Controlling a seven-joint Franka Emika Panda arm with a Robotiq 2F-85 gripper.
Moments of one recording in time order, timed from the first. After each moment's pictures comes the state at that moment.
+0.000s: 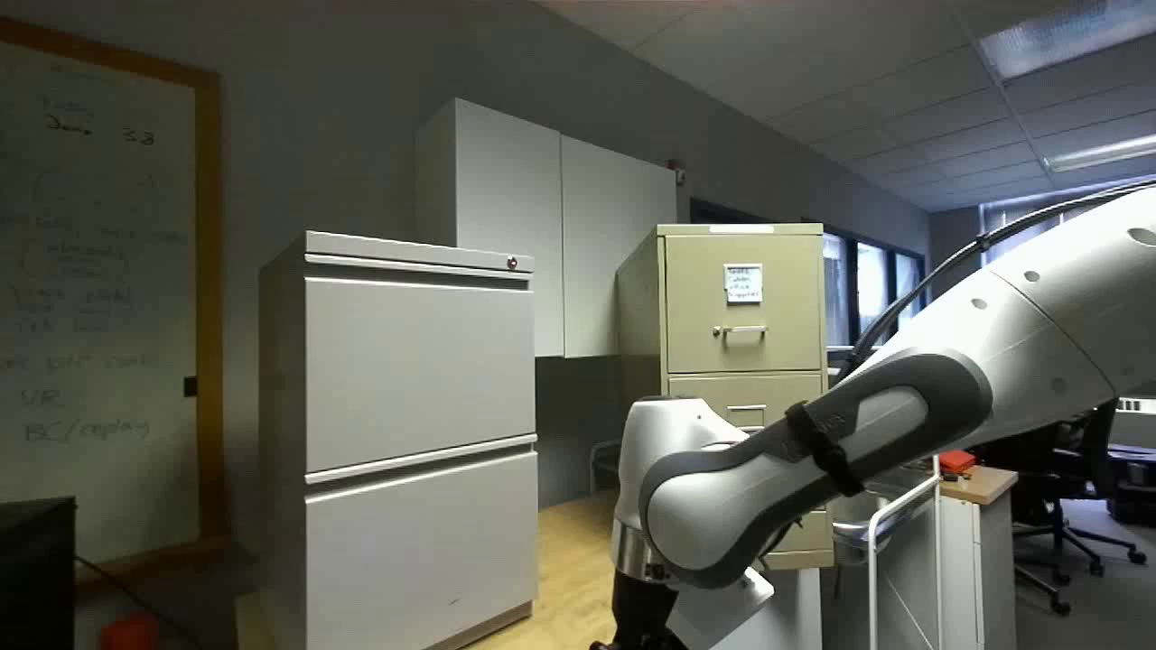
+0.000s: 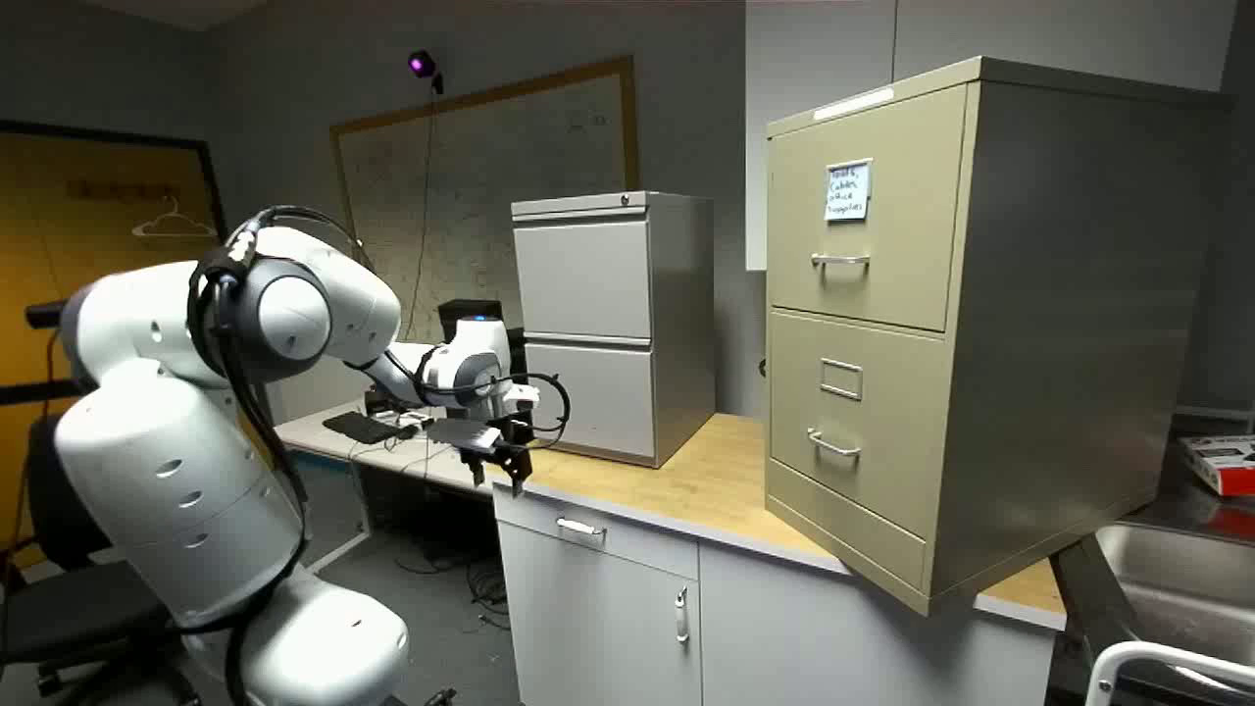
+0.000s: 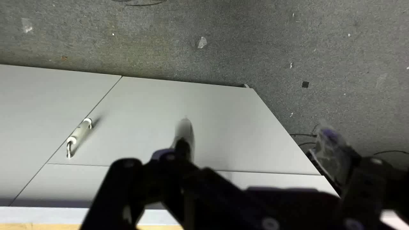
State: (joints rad) arm 0.17 -0.27 0.19 -2.43 0.14 2.27 0.13
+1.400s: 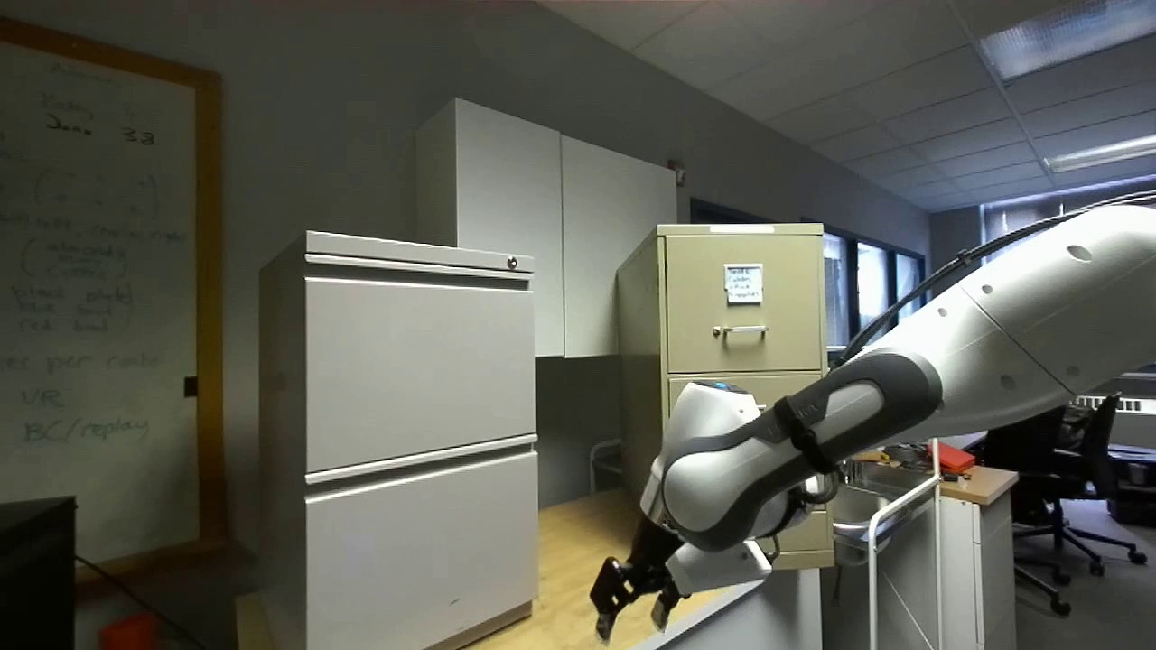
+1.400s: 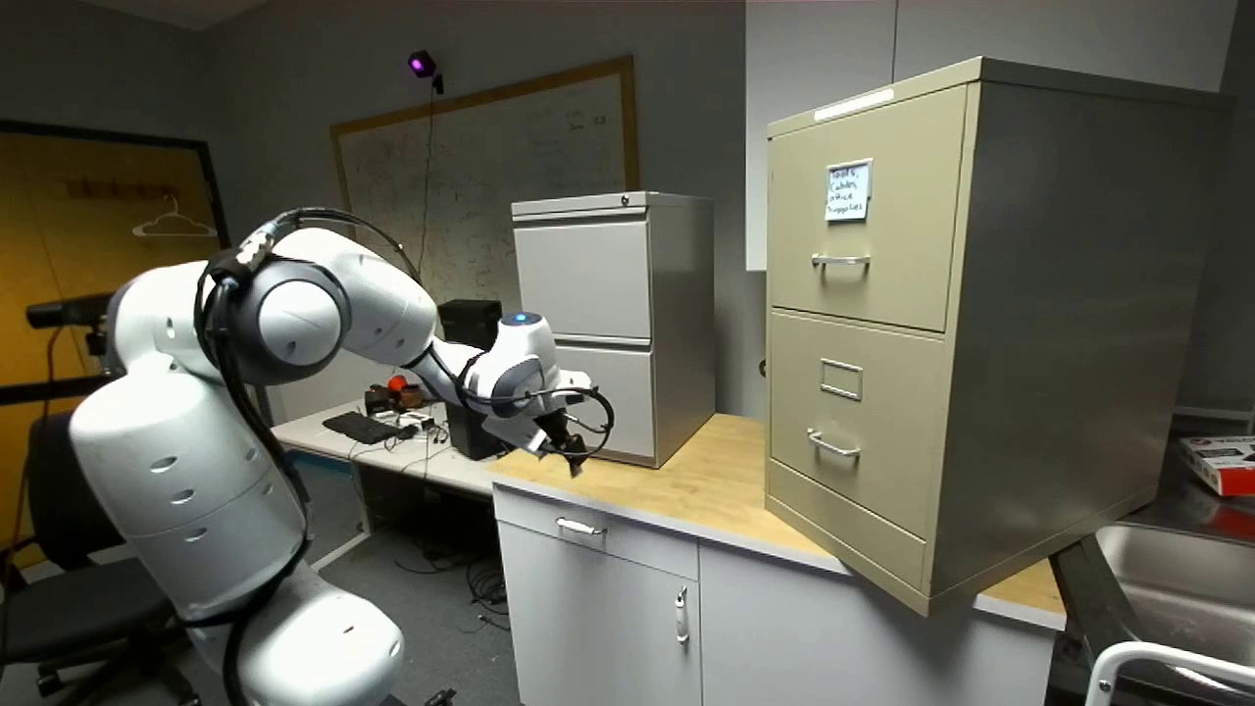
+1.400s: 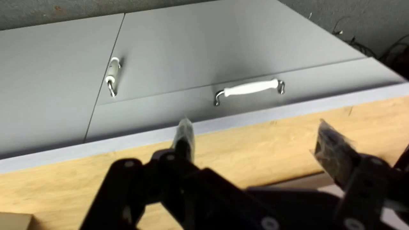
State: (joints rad) arm 0.09 -0.23 0.08 -2.43 0.18 2.57 0.13
